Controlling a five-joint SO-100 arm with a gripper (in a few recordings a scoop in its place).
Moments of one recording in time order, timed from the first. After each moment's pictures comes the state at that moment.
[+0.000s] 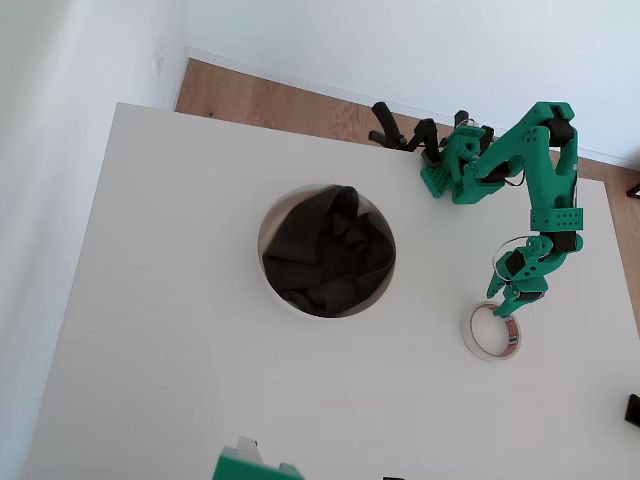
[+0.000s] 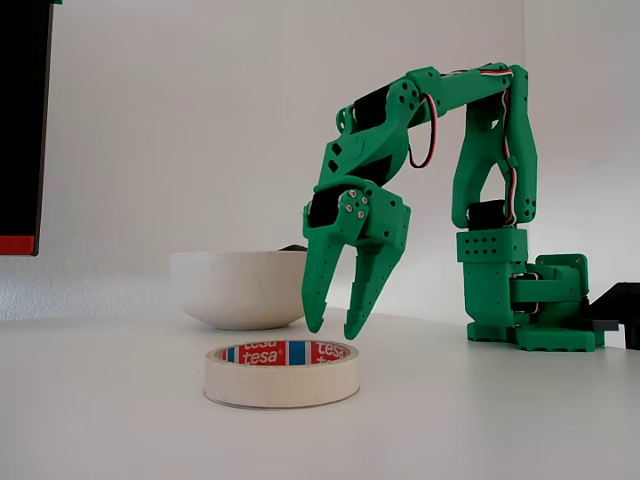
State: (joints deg) arm -10.6 102.2 123.9 49.1 5.9
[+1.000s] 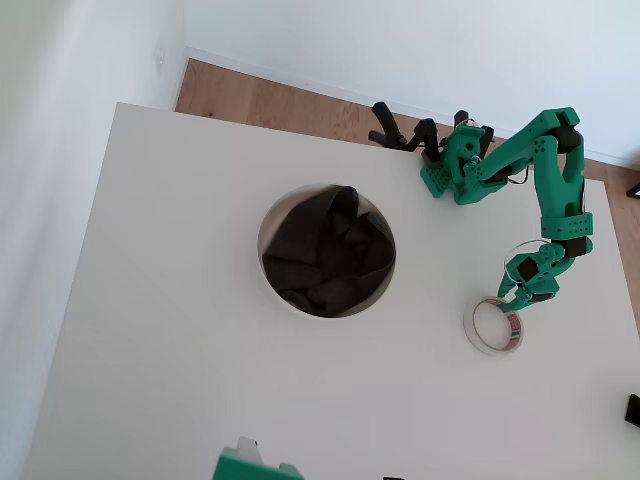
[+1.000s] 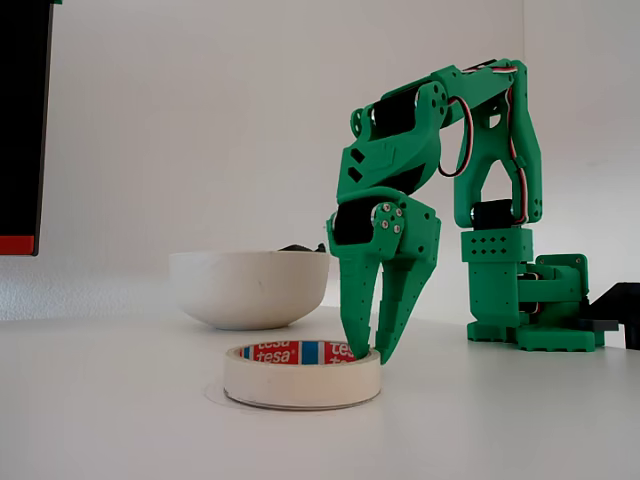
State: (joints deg) arm -18.3 97.9 123.0 48.8 10.2
